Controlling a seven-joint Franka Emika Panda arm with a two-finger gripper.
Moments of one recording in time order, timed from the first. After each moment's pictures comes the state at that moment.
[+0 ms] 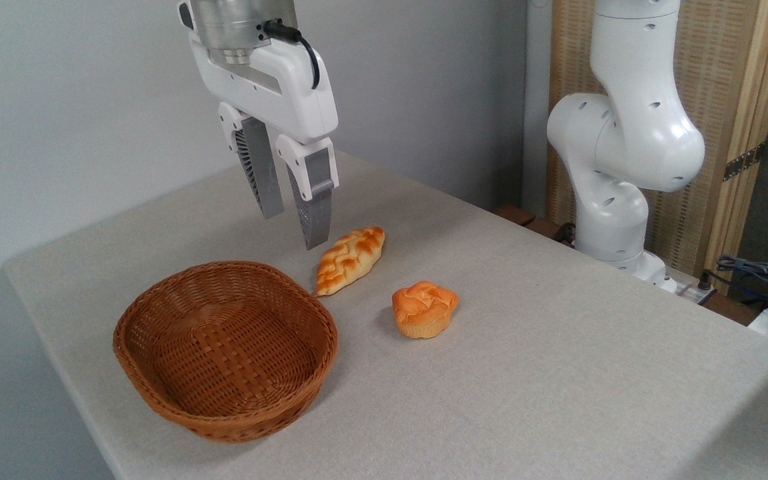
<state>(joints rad) -0.11 -0.01 0.03 -1.59 -0.04 1.59 0.73</state>
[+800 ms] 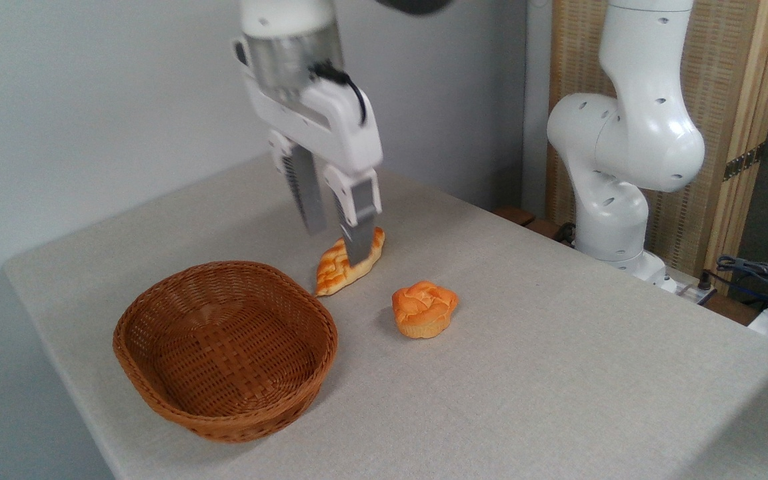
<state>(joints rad) -0.11 -0.18 0.03 -1.92 -0.04 1.73 0.79</state>
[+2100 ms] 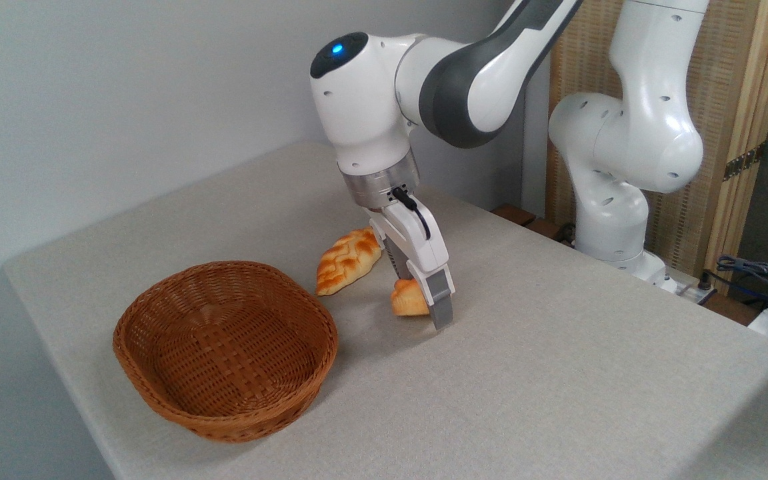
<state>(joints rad) -0.16 -0.31 0.04 -2.44 0.04 1.95 0.90</state>
